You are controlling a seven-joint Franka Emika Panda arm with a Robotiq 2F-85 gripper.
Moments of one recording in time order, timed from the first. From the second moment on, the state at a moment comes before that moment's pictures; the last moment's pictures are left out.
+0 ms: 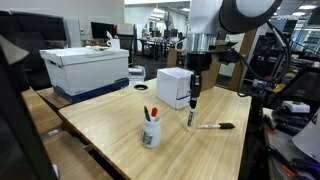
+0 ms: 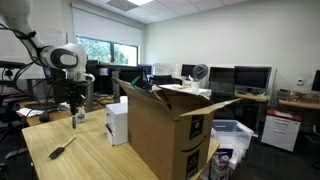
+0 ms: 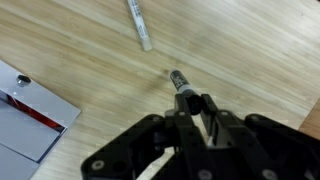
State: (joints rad) arm 0.19 0.01 0.18 -2.48 0.13 2.43 -0.08
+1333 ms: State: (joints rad) arm 0.19 0.02 0.19 -2.50 0.13 2.48 -0.08
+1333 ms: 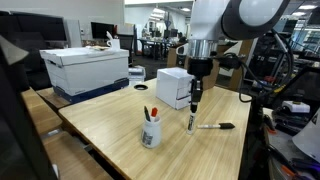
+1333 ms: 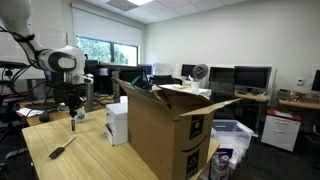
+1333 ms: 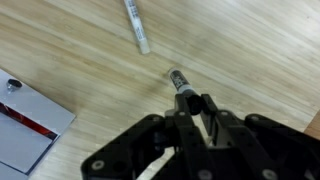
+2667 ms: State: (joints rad) arm 0.21 -0.01 0.21 -2.48 0.13 2.49 -0.09
